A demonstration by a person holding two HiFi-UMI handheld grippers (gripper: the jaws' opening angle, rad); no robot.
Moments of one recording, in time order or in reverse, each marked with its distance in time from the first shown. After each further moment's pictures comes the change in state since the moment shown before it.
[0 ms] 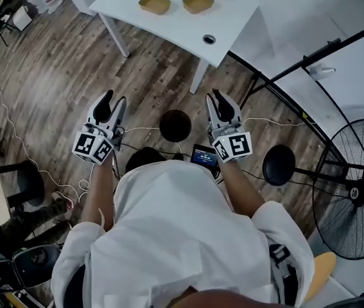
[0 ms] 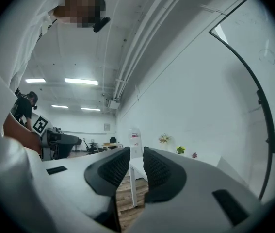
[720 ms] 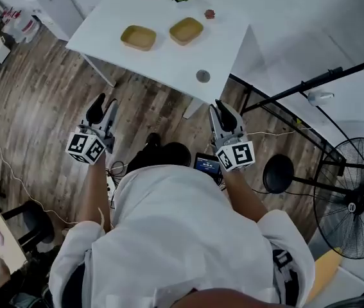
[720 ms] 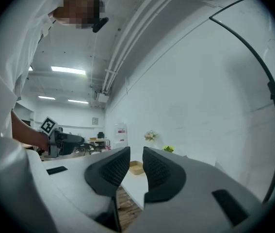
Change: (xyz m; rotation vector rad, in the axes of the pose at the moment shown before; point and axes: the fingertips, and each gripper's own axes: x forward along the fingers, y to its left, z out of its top) left arm 0.195 0.162 0.006 -0.043 0.070 -0.088; right arm 0.148 -0.112 -0.022 -0.019 0.063 -0.129
